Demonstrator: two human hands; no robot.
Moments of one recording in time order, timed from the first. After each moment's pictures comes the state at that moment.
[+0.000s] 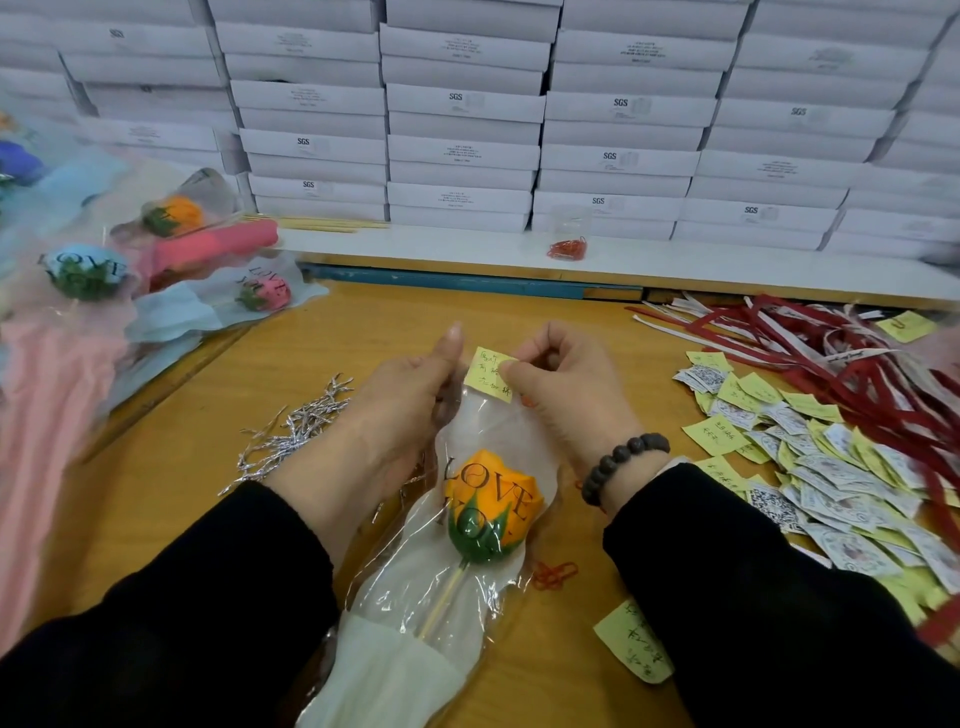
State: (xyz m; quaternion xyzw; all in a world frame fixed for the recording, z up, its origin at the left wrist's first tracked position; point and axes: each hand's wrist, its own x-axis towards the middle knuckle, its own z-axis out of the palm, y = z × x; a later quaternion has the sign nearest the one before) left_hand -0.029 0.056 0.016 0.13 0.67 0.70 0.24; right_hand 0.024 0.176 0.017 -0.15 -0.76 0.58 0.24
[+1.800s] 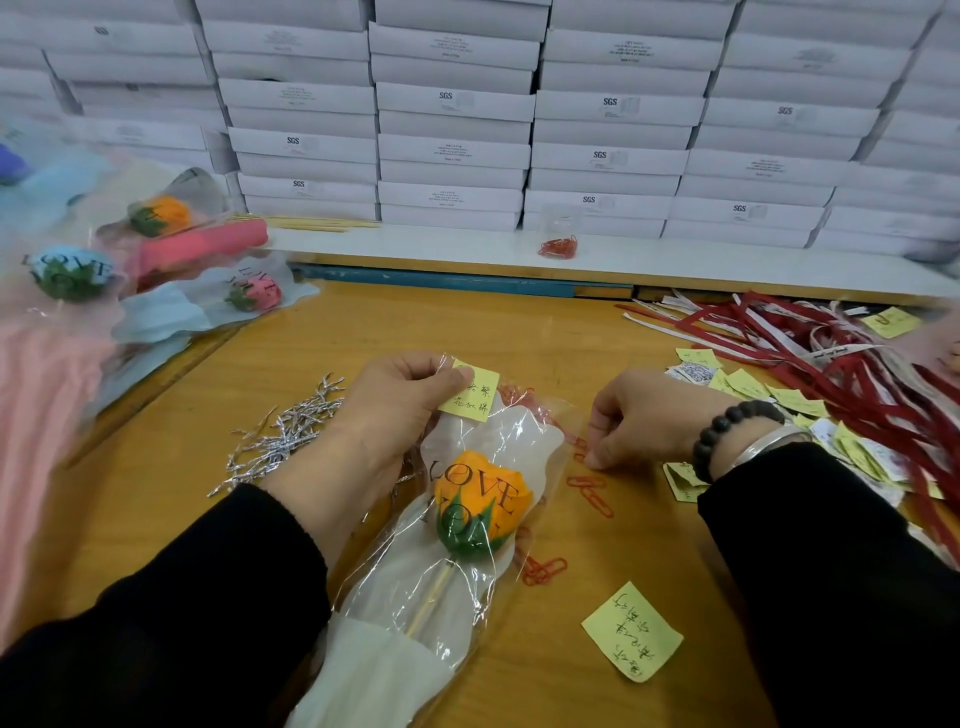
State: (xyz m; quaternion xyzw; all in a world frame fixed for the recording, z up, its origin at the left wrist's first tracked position) left_hand -0.021 0.056 0.019 0.14 0.67 0.70 0.20; right_hand 0.057 0.232 0.040 -0.21 -0.95 0.22 -0.11
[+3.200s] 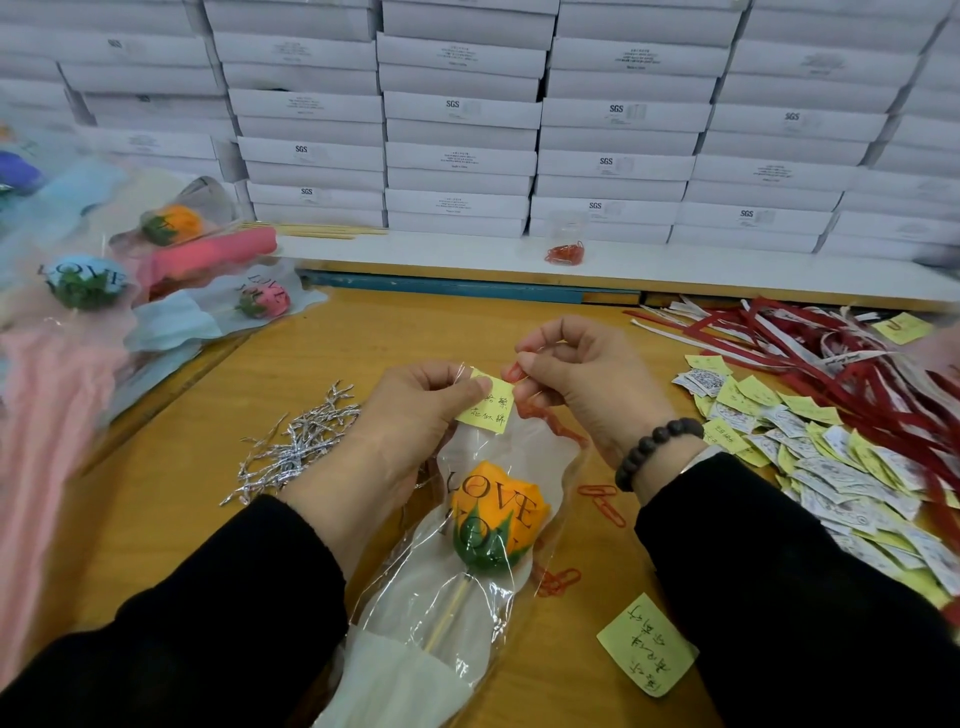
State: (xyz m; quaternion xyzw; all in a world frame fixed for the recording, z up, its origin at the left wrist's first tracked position) left_hand -0.020 0.059 0.017 0.14 0.68 0.70 0.19; right_hand 0.031 0.192 0.030 -0.11 -0.73 0.65 0.19
